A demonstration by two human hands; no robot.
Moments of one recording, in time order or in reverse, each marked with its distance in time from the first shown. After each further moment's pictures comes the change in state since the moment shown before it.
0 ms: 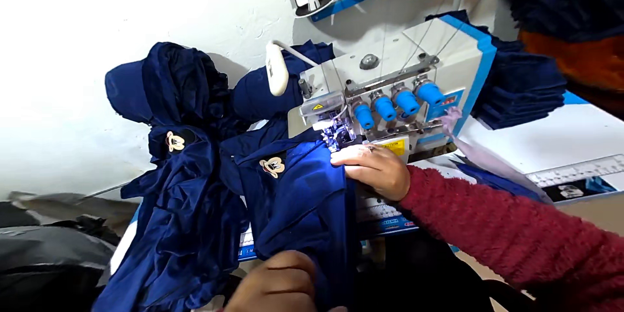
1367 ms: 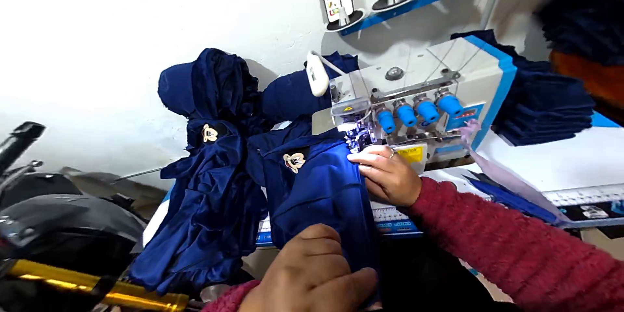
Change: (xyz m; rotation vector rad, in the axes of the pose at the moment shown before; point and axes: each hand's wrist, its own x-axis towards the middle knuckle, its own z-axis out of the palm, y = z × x) left_hand 0.008 0.009 0.012 0.160 0.055 0.045; right_hand -0.004 -0.005 0.010 -0.129 -0.051 0.035
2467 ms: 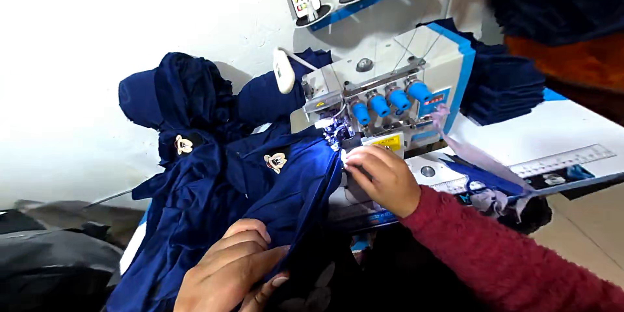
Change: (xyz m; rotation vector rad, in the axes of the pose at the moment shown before) left_hand -0.034 -0.017 -0.044 0.013 0.088 -0.175; right_hand 0.011 -0.047 -0.023 -0.077 0.050 0.401
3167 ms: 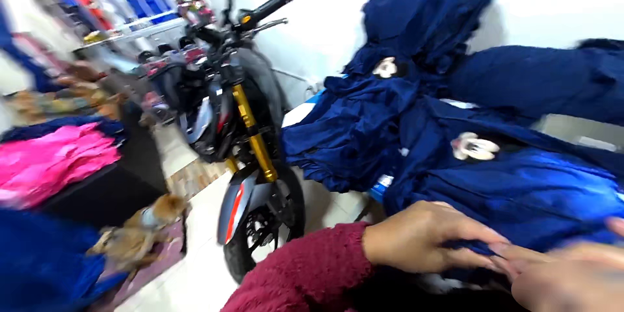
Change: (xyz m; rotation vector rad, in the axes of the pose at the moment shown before) left_hand -0.066 -0.005 0.048 -0.122 0.240 -0.216; right_hand 0.022 -0.112 0.000 0.348 -0.352 -0.364
